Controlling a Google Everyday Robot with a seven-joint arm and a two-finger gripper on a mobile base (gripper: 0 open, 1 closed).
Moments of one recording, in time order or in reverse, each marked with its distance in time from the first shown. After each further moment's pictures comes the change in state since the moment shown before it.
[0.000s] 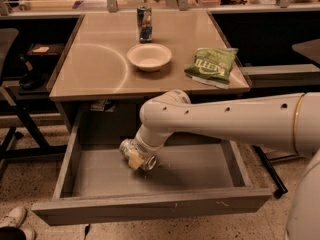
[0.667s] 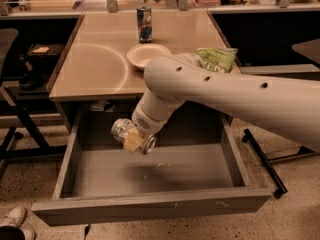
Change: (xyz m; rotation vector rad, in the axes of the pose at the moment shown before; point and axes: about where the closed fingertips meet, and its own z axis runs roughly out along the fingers) arm -0.031 0.020 -0.107 -0.054 -0.052 -0.051
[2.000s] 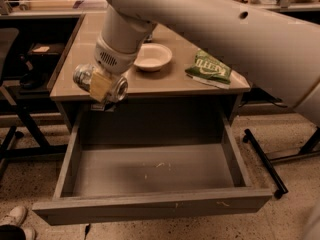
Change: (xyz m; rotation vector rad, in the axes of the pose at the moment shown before) arm -0.132 0.006 -0.117 0.050 -0.057 -0.164
